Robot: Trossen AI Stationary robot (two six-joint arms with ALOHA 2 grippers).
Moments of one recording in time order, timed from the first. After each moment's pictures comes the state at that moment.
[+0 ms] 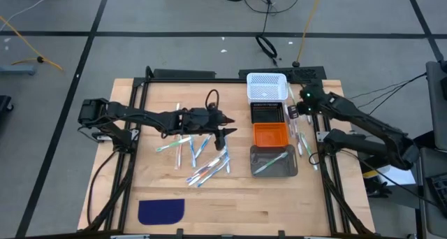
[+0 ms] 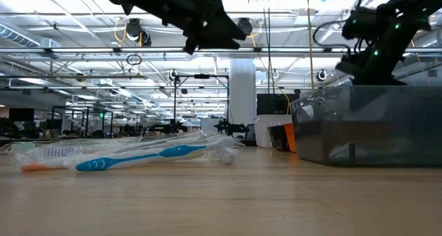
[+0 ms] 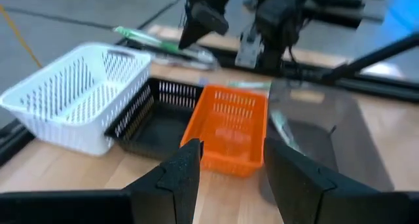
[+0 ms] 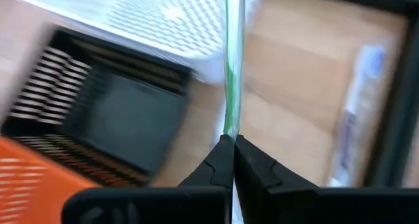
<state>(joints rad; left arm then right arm) 0.02 1.57 1.01 0.24 -0.16 -0.13 -0.79 0.81 0.57 -0.67 0.05 0.40</state>
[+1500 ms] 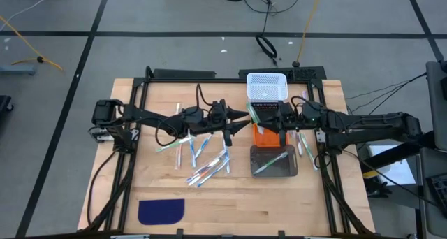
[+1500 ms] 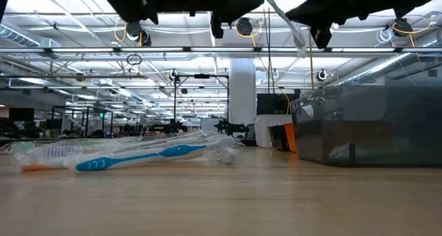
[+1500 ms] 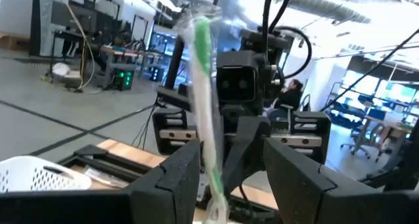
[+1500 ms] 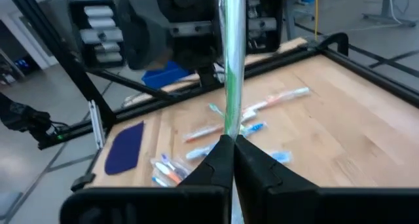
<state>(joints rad) 0.02 1.72 1.02 0.90 -0.10 -0.25 -0.12 0.87 0.57 0.14 -0.10 0.32</state>
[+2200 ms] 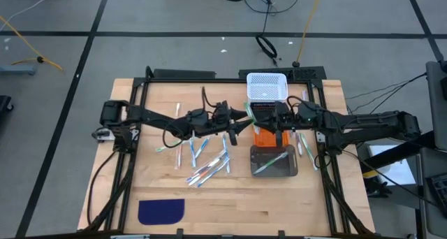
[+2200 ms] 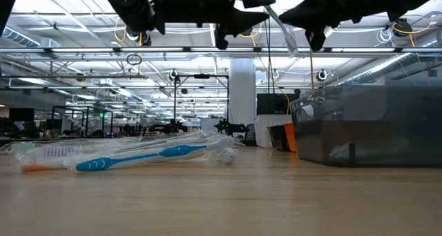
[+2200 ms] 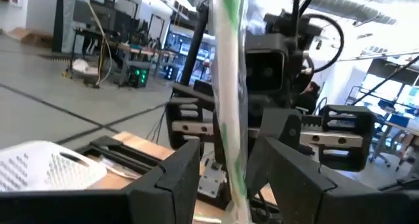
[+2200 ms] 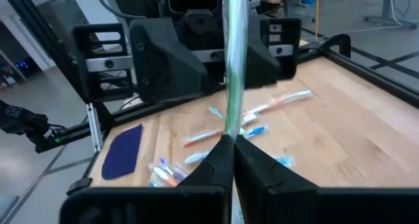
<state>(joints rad) 0.02 1.82 1.06 0.94 -0.17 -0.27 -0.12 0.93 0.57 0.21 -0.11 0.32</state>
